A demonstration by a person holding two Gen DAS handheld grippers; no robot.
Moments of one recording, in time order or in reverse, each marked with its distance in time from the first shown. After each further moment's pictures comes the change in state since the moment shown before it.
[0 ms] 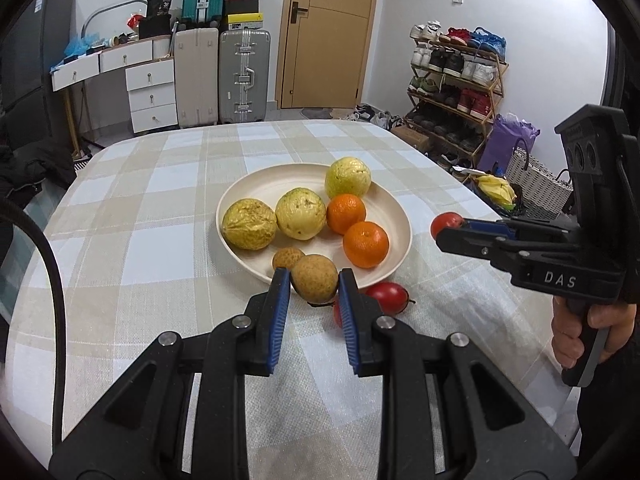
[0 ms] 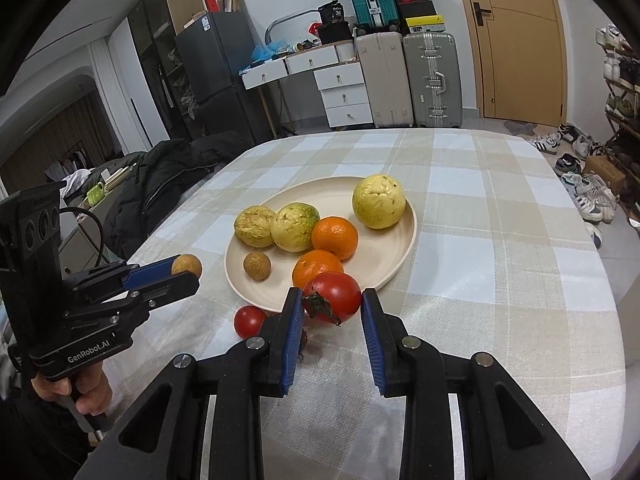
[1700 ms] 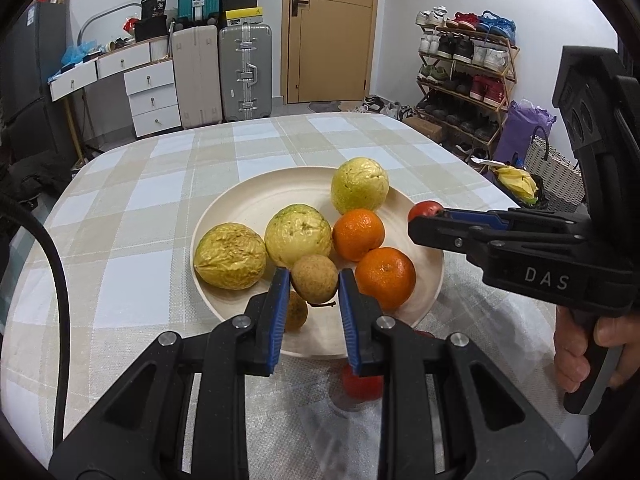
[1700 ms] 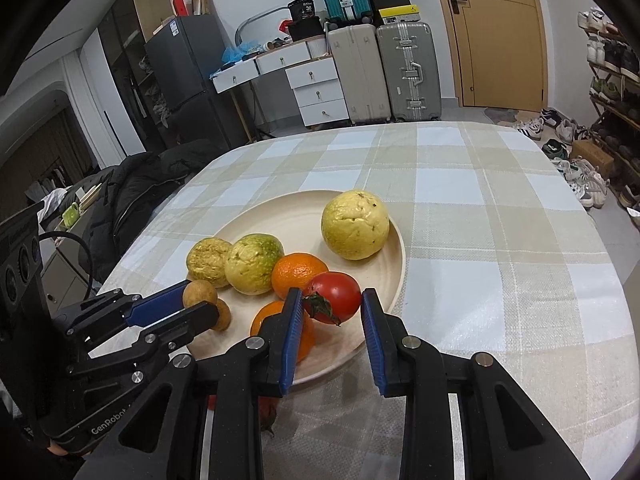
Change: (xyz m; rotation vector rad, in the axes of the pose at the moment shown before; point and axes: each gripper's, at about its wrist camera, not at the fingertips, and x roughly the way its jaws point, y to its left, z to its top) left arm 0.079 -0.005 0.026 0.040 0.039 0.052; right arm 0.053 -0.018 0.032 0.076 0.017 -0.061
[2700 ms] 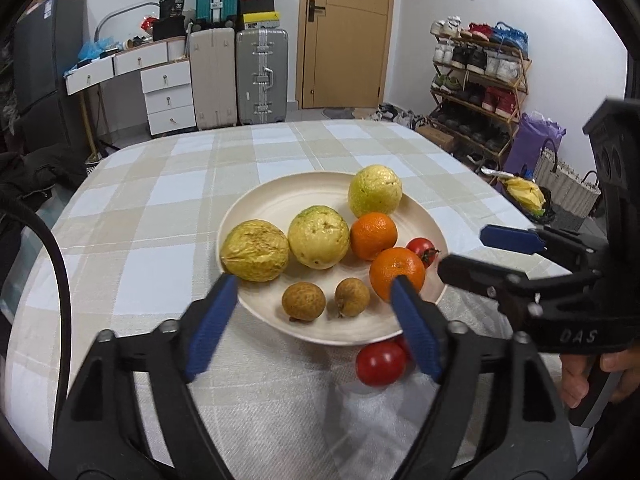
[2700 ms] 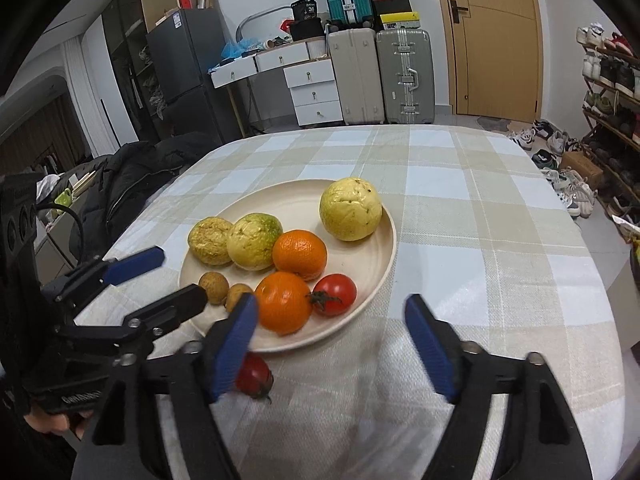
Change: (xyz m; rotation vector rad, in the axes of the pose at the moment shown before) left arm -0.025 0.008 -0.006 -0.051 -0.038 0.041; right arm -0.022 0.010 -0.020 -0.048 -0.013 -0.056
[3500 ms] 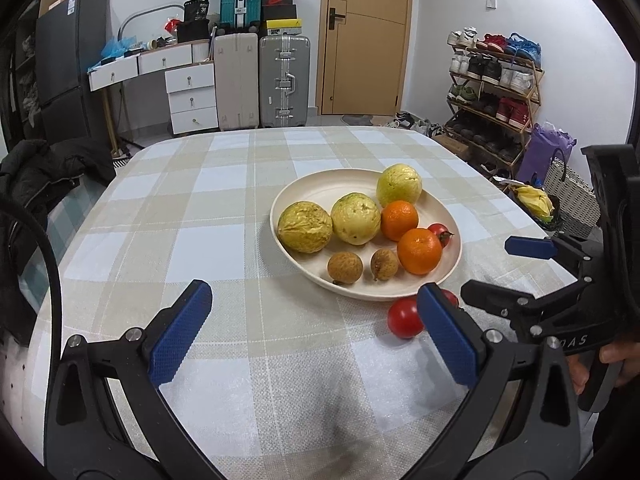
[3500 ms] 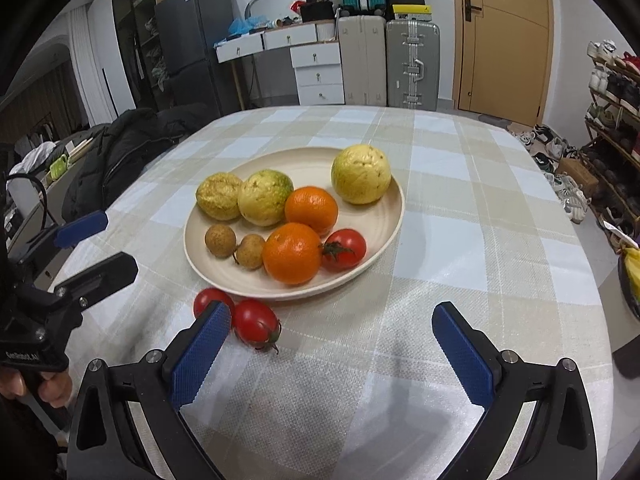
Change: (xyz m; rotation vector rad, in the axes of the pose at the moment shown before) left arm -0.053 0.023 -0.022 -0.030 -0.010 0.059; right arm -0.002 0.017 -0.021 -0.079 0.081 -0.039
